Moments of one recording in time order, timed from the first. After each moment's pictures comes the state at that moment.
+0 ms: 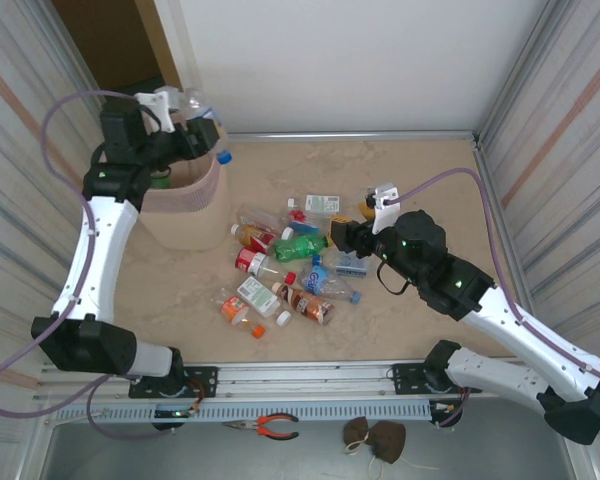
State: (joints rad) left arm -0.05 1.40 1.58 -0.52 0.50 -0.40; right arm 0.84 0.88 0.94 -0.30 0.22 0.28
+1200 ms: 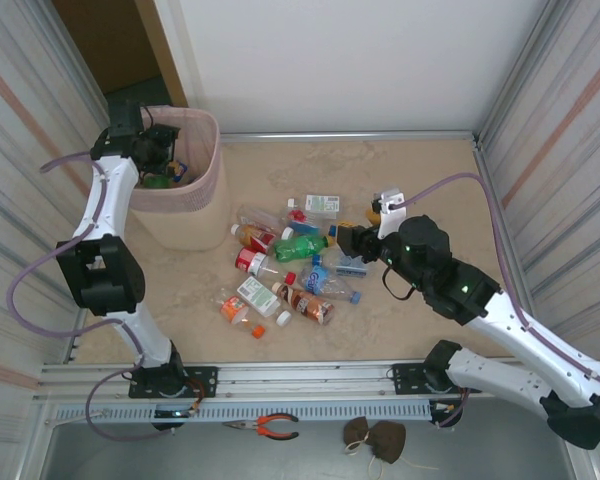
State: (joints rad) left arm 0.10 1.79 1.73 -0.71 0.27 -1.28; right arm 0.84 0.84 0.92 -0.37 0.25 0.31
